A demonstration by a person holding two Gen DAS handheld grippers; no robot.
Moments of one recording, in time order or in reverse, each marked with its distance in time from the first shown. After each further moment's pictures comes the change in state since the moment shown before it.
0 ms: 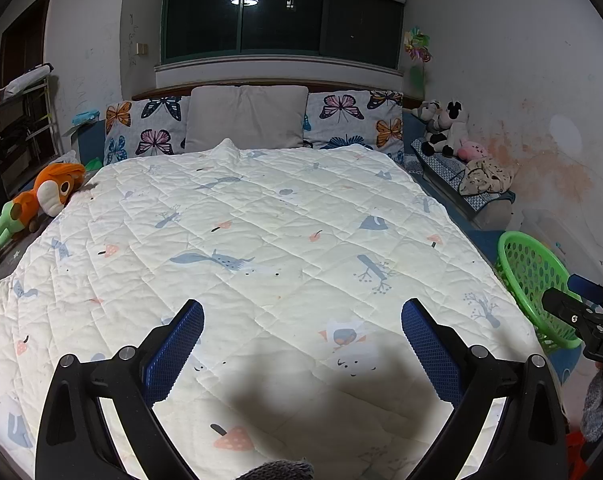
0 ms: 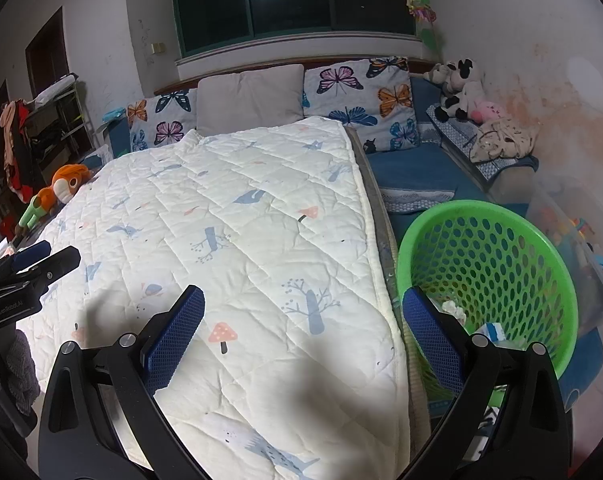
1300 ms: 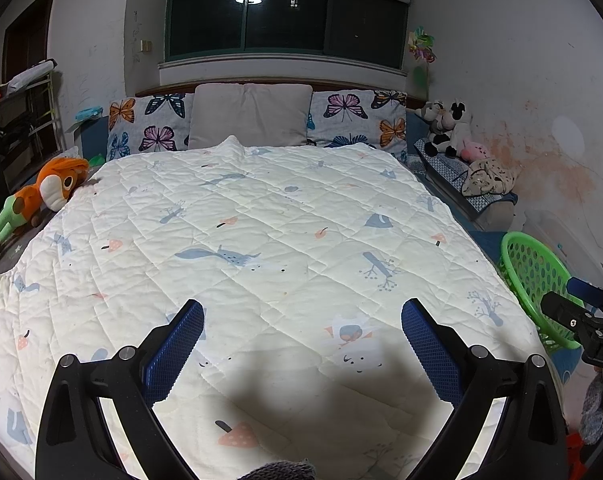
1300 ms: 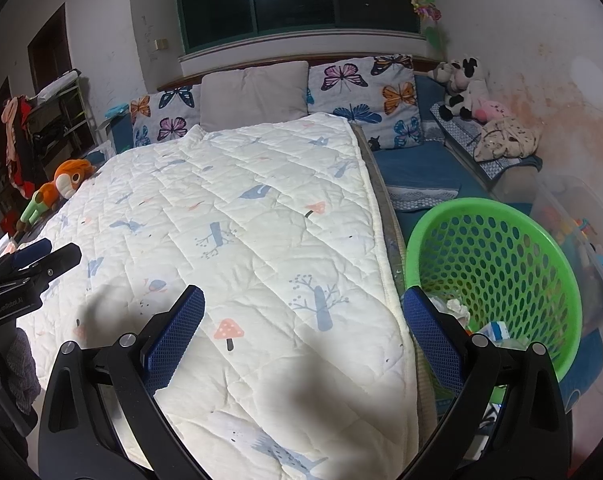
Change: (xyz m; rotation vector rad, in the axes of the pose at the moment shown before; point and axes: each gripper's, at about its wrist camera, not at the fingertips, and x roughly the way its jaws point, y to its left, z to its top) left arm 0.002 0.004 -0.005 -0.006 0.002 0.005; right arm 0.002 0.006 -0.002 -0.011 0.008 0.007
